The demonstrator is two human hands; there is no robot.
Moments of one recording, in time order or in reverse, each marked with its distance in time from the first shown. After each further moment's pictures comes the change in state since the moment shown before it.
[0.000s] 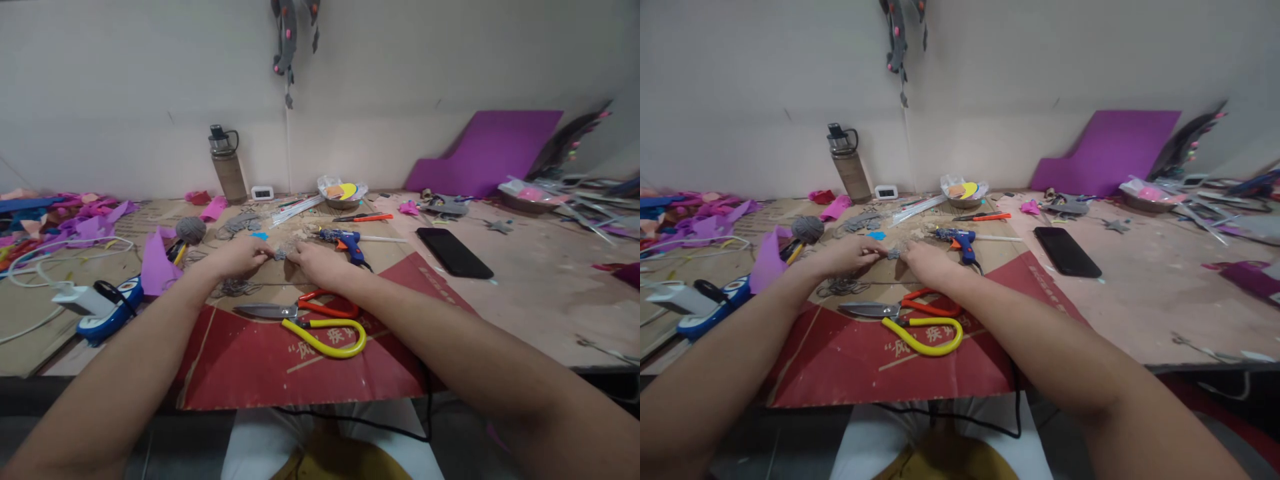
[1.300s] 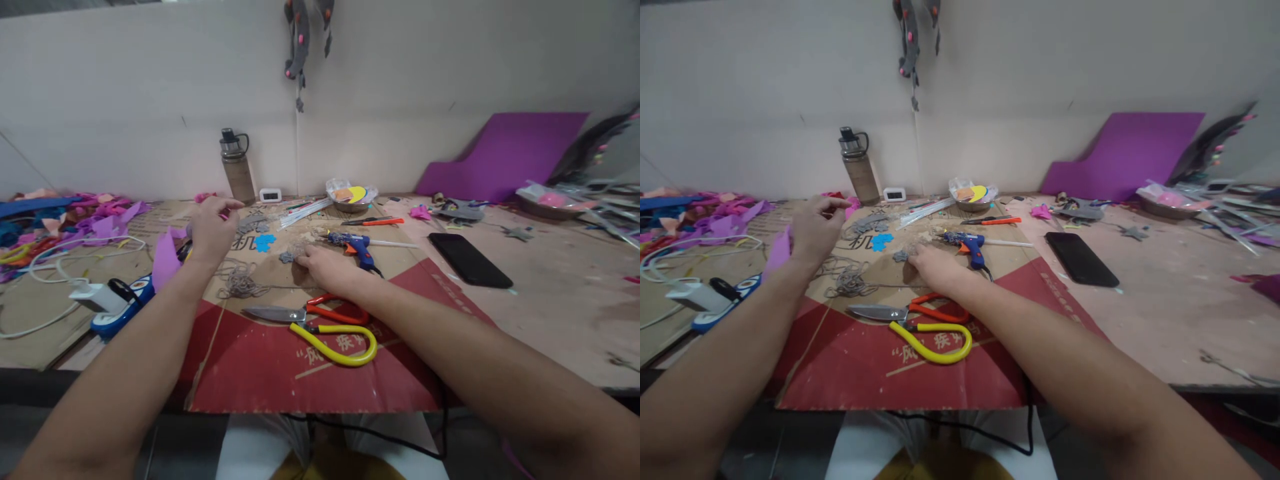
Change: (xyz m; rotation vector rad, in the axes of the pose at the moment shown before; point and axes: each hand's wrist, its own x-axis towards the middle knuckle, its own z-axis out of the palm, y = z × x) left_hand -0.013 -0.020 -0.022 -0.156 0.988 -0.406; right_hand -0.001 -0.001 0.003 0.014 0.030 0.006
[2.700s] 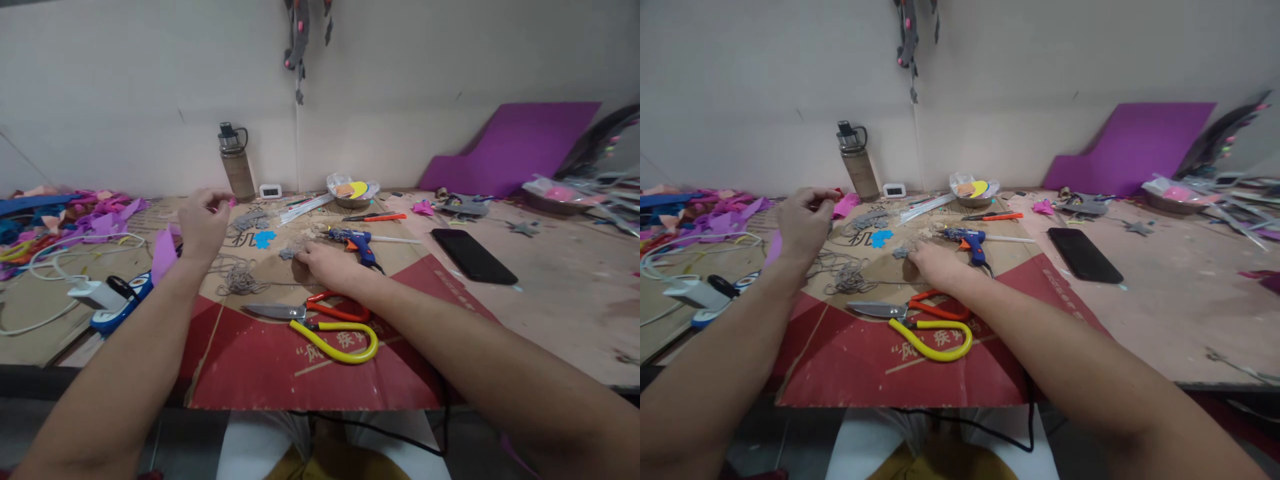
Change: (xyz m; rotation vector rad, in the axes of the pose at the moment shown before) left_hand 0.001 0.003 -0.009 -0.086 0.113 -0.053; right_hand -0.001 0.002 0.001 -0.005 -0.004 -0.019
